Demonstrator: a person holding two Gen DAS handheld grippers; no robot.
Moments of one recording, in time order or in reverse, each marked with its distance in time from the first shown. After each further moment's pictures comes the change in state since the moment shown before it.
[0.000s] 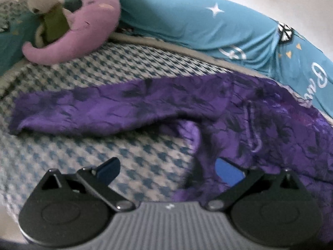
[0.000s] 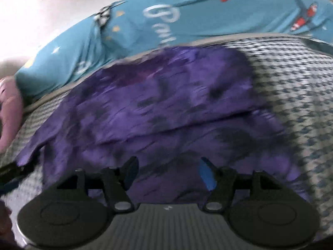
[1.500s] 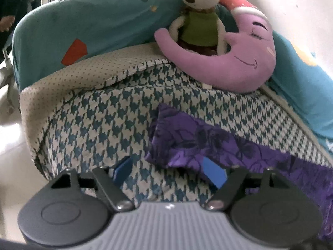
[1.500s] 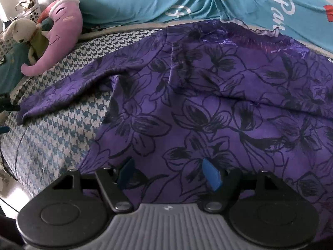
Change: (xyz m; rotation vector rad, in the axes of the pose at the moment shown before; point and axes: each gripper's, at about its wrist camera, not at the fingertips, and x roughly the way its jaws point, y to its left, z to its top) left arm -0.005 0.237 0.022 -0.446 -0.075 0.188; right arm 0.039 0.139 -0.066 -0.321 0.147 0.128
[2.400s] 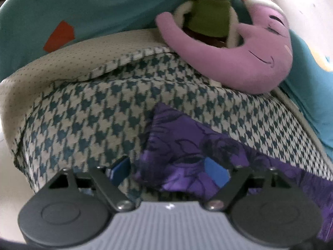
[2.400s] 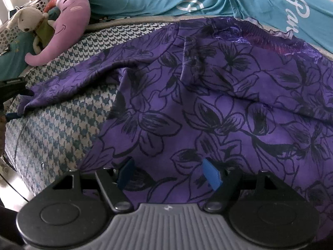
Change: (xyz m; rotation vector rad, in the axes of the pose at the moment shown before) left arm 0.050 -0.012 0.010 -0.016 0.057 0.005; right arm 0.016 0.008 0.005 -0.034 0.030 0.017
